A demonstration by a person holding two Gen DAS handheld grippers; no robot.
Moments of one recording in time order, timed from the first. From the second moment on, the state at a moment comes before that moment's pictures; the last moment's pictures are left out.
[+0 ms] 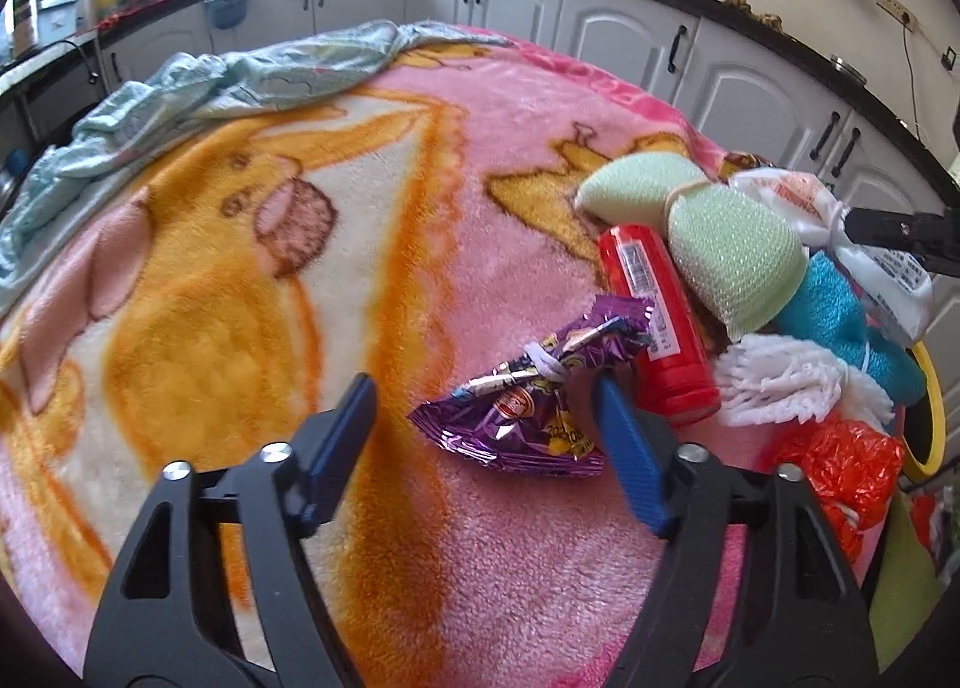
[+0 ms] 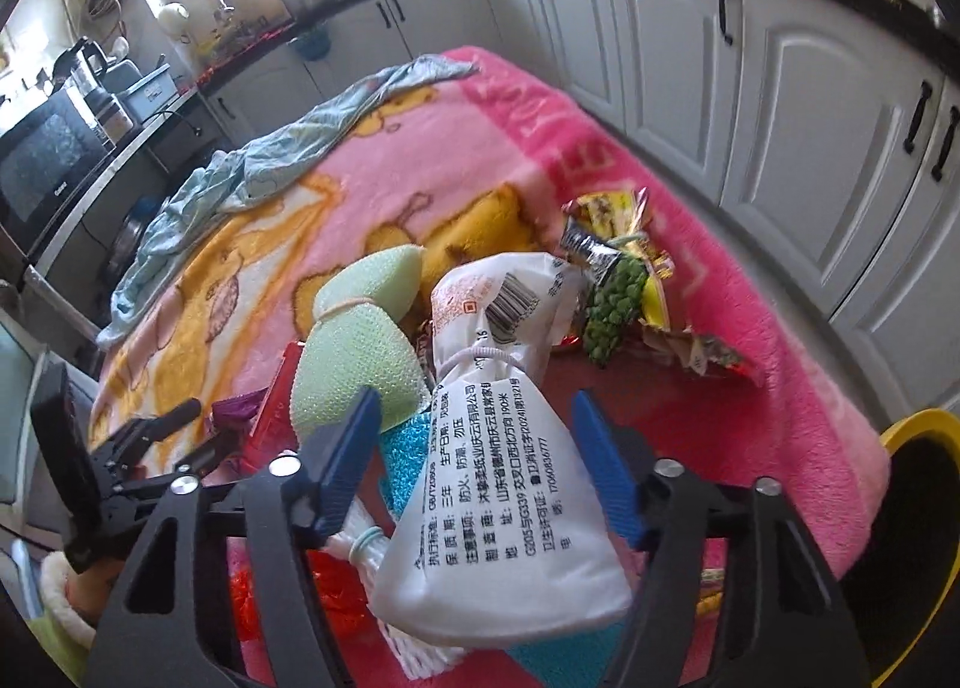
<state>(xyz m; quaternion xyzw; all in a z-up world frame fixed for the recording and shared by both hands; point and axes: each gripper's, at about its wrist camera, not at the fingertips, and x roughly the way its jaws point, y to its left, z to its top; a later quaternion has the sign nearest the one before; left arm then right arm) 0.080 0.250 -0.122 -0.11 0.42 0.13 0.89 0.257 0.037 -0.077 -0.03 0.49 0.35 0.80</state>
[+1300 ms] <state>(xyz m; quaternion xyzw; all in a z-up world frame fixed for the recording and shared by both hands) 0.080 0.173 -0.041 -0.09 0.33 0.05 0.94 0.202 -0.057 -0.002 0.03 0.40 0.40 0.83</state>
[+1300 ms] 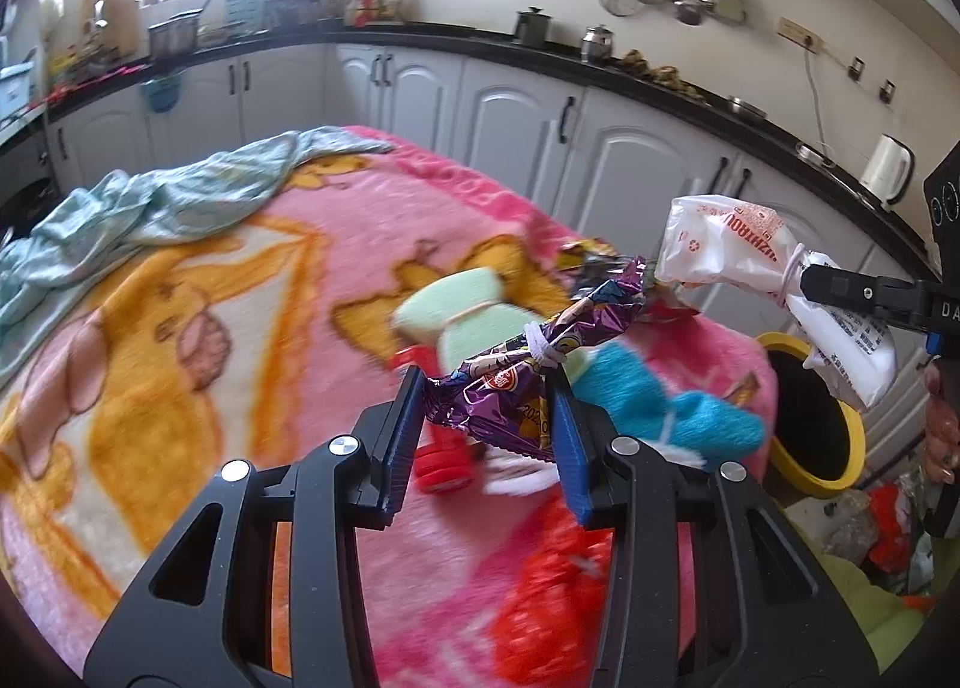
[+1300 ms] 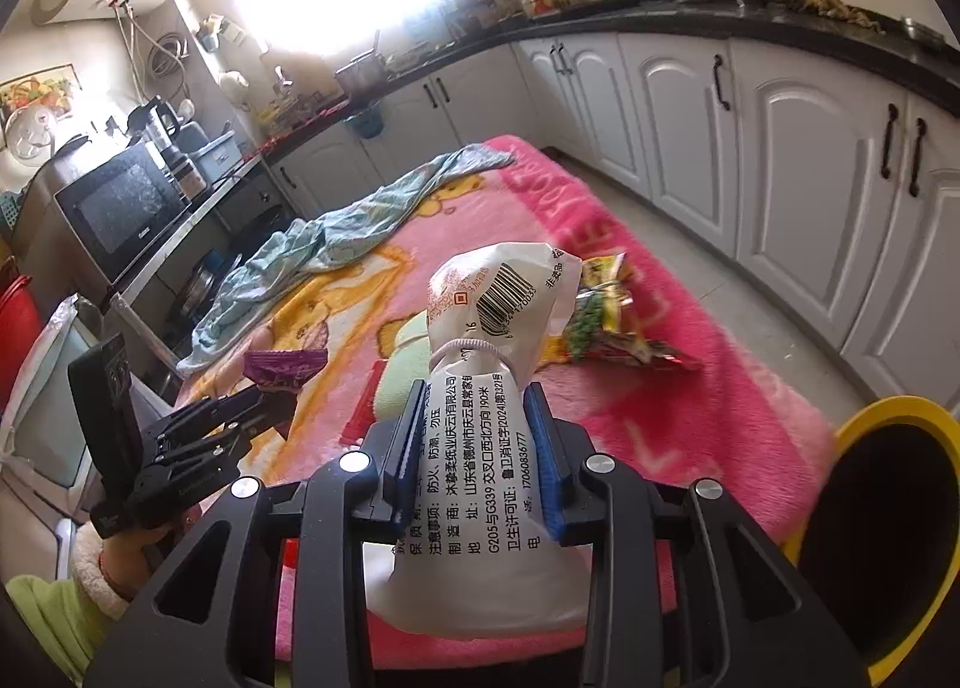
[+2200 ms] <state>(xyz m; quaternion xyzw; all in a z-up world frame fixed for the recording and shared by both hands) 0.160 0.010 -0.015 -0.02 0.32 -0.10 0.94 0.203 -0.220 0.006 0.11 0.36 0.28 0.88</state>
